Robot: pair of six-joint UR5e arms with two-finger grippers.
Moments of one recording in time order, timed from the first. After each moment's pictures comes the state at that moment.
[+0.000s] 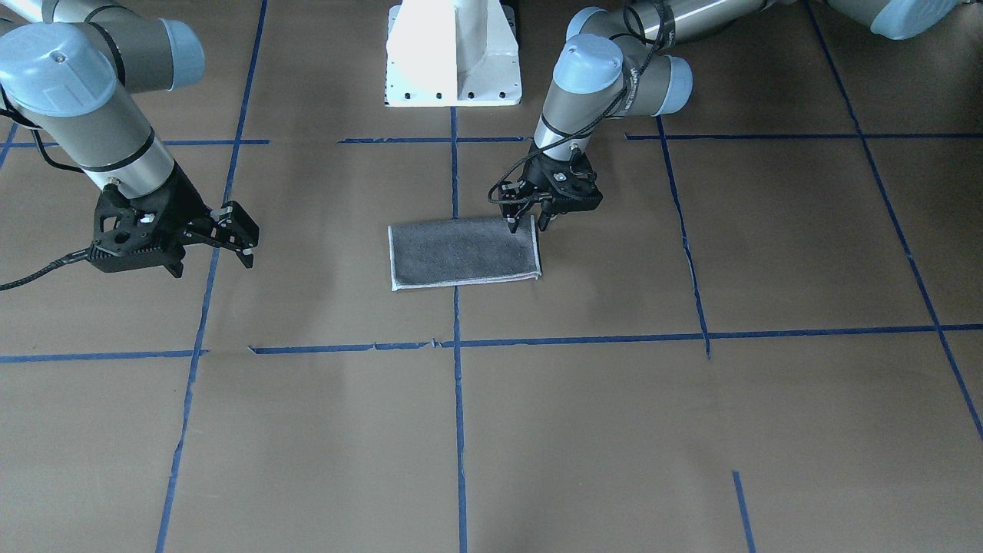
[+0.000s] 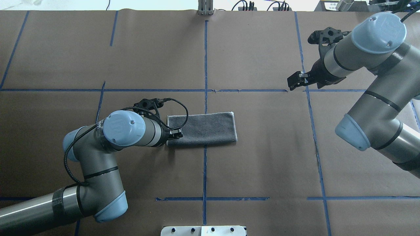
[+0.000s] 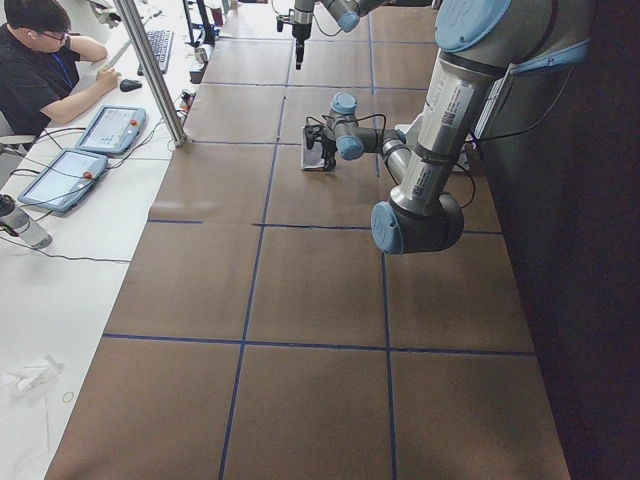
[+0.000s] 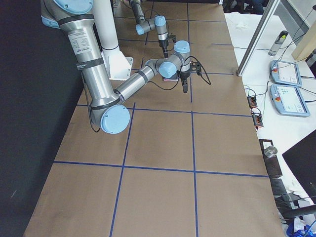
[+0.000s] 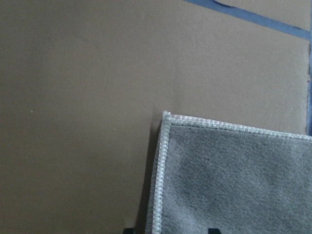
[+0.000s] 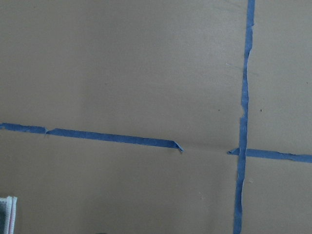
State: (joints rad) left arm -0.43 -2.07 -1.68 -1.96 -1.71 -1.51; right arm 0.86 -1.23 1.85 -1.45 2.03 0.88
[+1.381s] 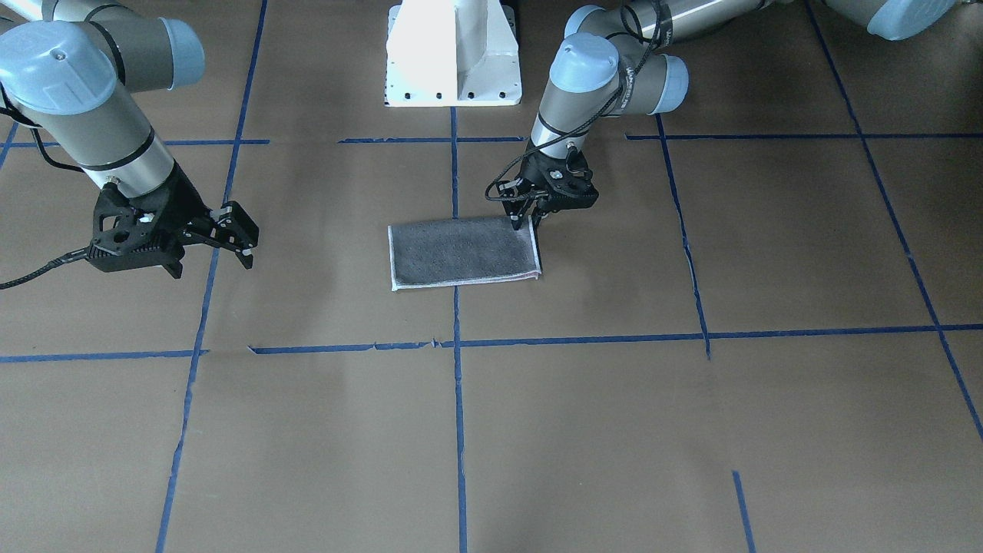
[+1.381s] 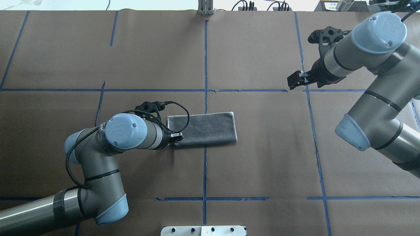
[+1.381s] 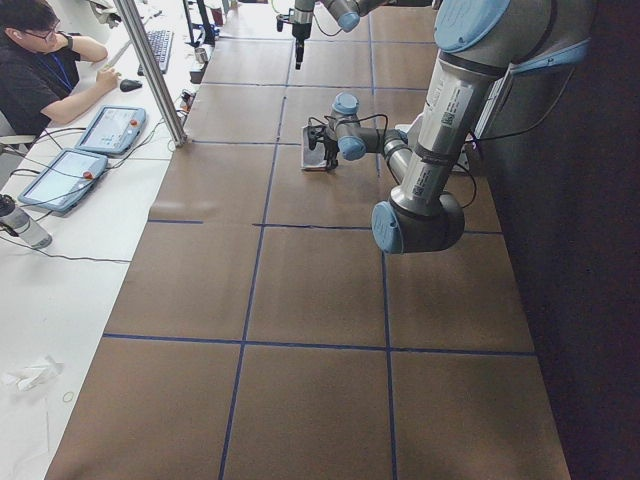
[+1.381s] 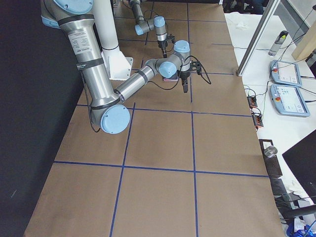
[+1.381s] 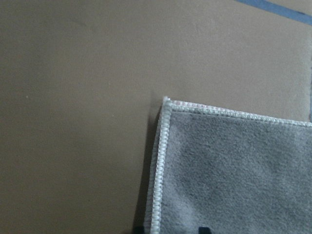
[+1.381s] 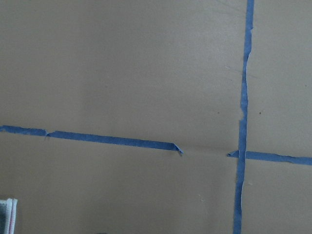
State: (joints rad) left arm -0.42 -2.07 -1.68 -1.96 -1.71 -1.51; right arm 0.86 -1.23 1.85 -1.45 2.02 0.88
